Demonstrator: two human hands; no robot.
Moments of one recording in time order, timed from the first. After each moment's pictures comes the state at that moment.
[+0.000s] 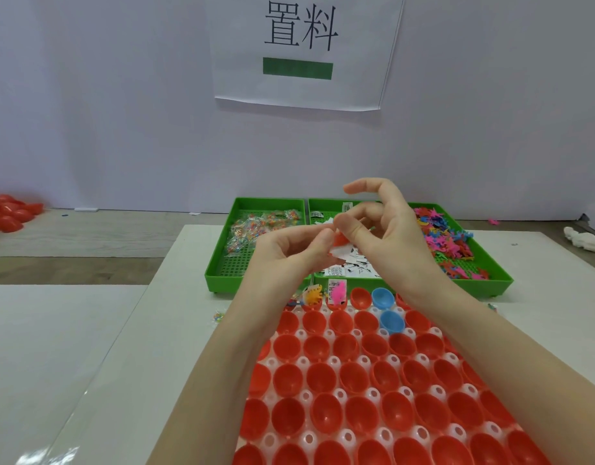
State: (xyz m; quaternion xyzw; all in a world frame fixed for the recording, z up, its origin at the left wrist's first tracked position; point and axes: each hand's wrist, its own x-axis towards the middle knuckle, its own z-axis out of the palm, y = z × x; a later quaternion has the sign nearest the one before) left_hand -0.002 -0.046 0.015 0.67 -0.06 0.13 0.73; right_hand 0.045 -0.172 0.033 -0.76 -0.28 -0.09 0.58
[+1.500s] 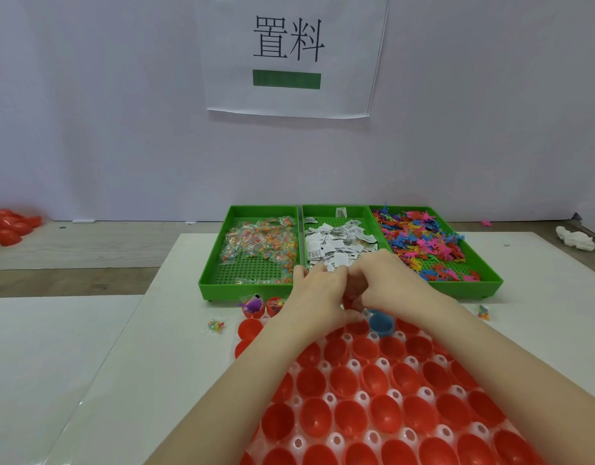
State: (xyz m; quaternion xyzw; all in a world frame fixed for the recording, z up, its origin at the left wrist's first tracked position) left_hand 0.057 -0.078 -0.040 0.98 -0.13 0.07 0.13; right_hand 0.077 -0.198 0.002 -0.96 -0.24 0.02 0.12
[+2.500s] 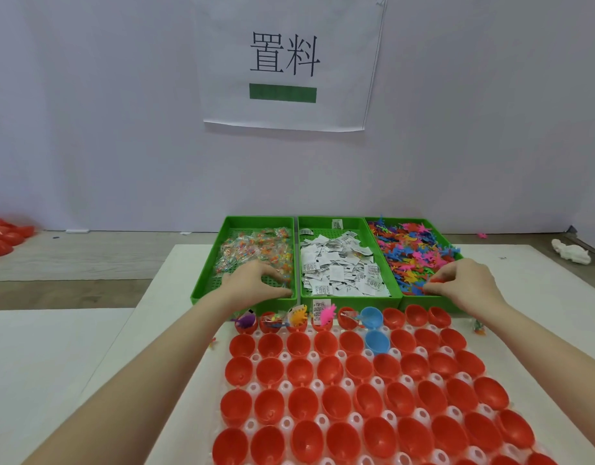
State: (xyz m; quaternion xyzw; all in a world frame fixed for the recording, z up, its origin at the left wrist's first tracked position) left_hand 0.096 0.009 -0.041 0.97 0.02 -0.03 0.25; right_hand 0.139 -0.304 -0.031 -0.96 0.01 -0.09 0.26
